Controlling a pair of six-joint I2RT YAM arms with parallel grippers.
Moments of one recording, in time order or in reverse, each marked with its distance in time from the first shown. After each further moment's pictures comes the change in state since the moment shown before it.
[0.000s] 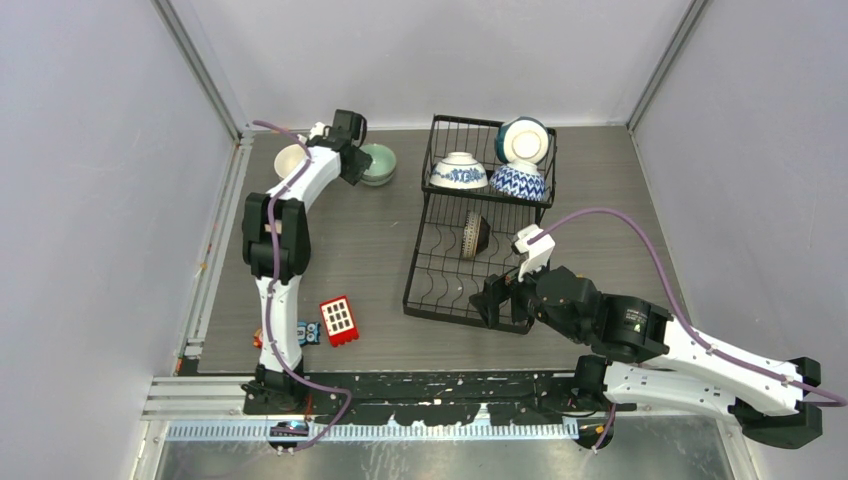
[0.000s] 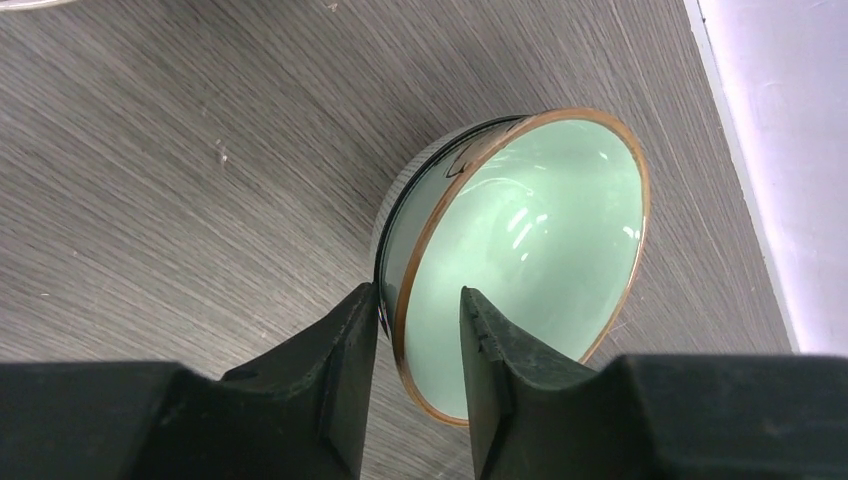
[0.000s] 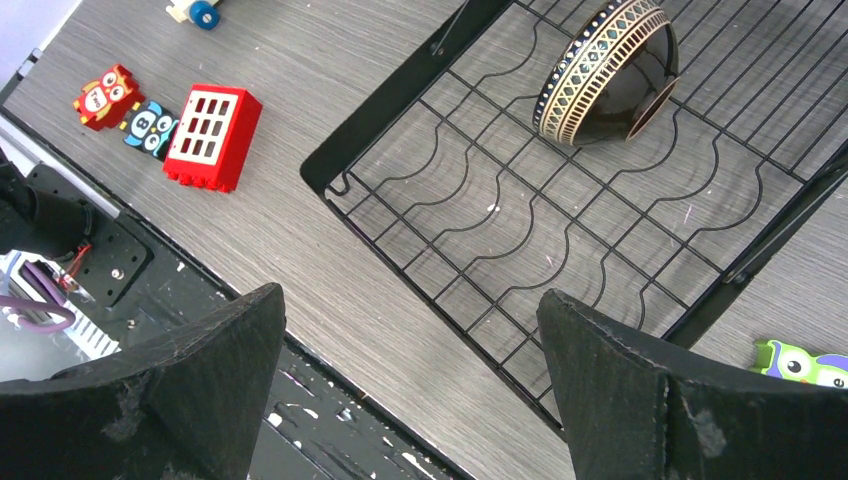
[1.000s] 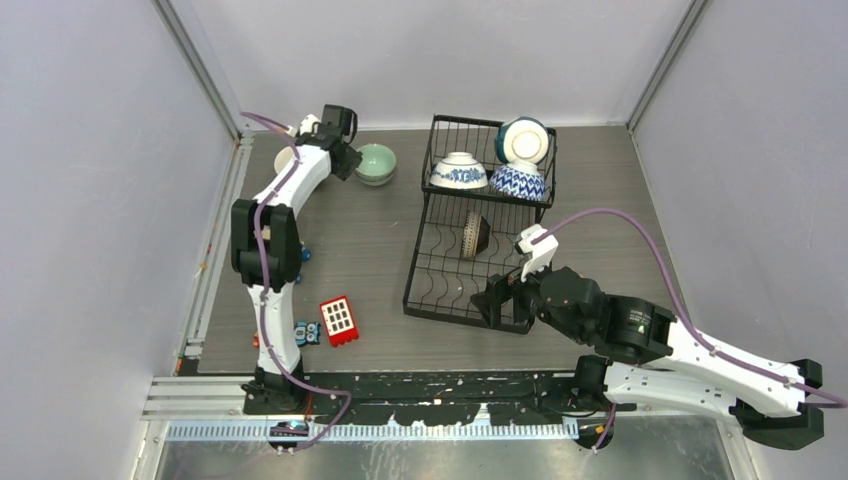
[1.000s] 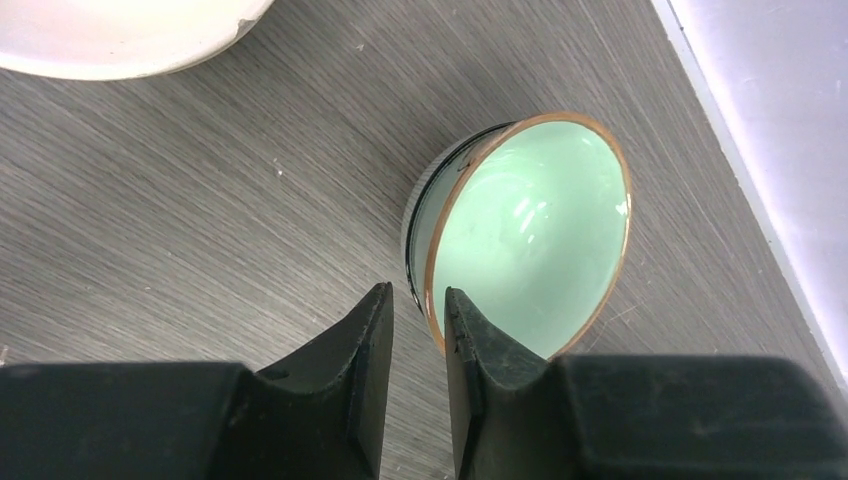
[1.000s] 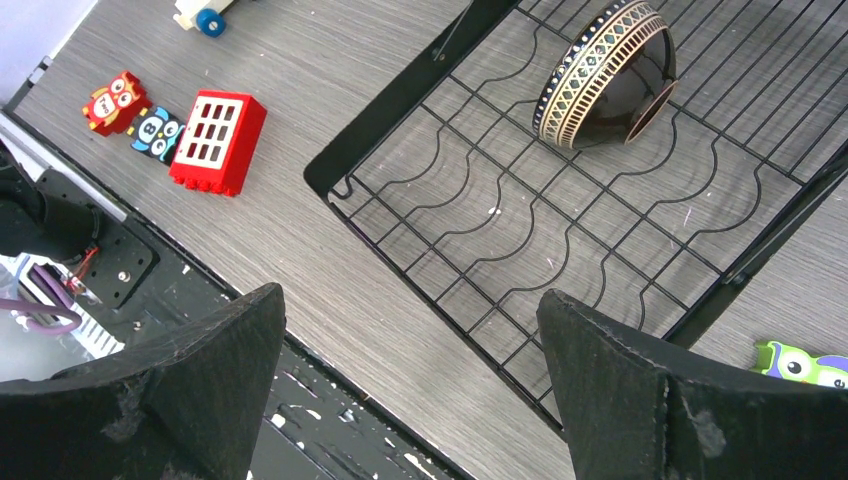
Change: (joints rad) left arm 0.023 -0.104 -0.048 -0.017 -0.018 0.105; right arm 0.000 -0.014 0.000 -0.001 0.001 0.001
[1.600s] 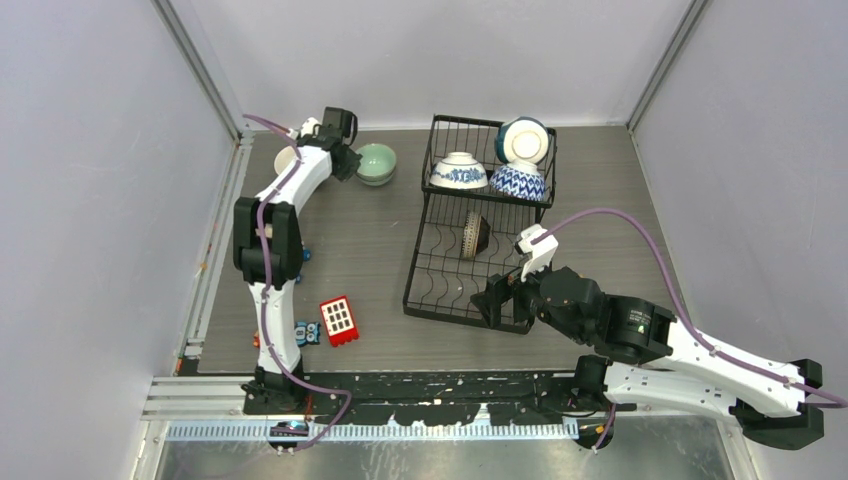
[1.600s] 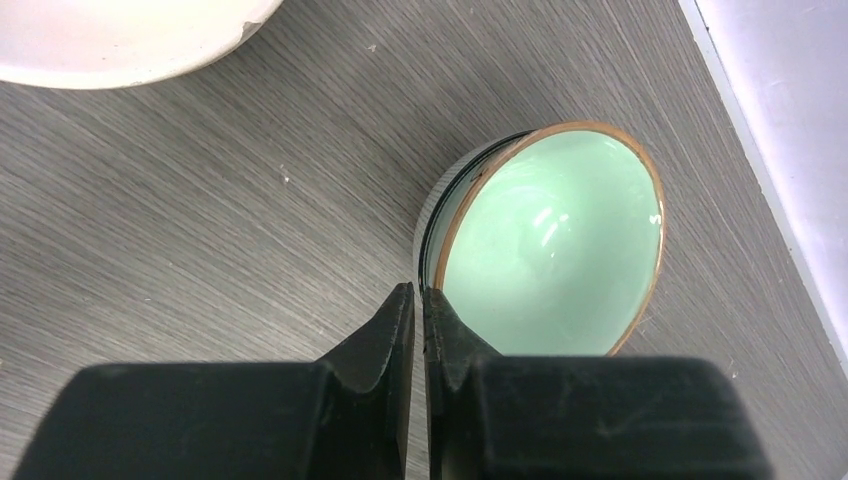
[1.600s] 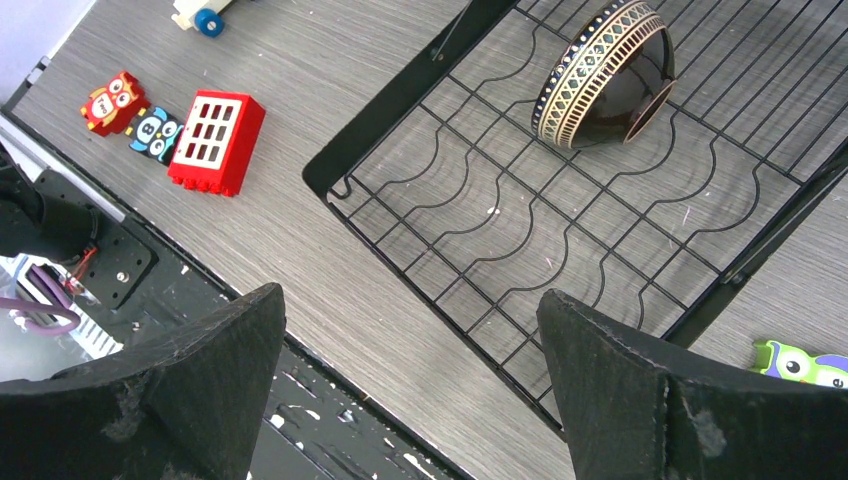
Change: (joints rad) left arm 0.005 0.031 0.000 0.008 0.003 0.000; right arm 0.000 -0.002 0.000 -0.001 0.001 0.000
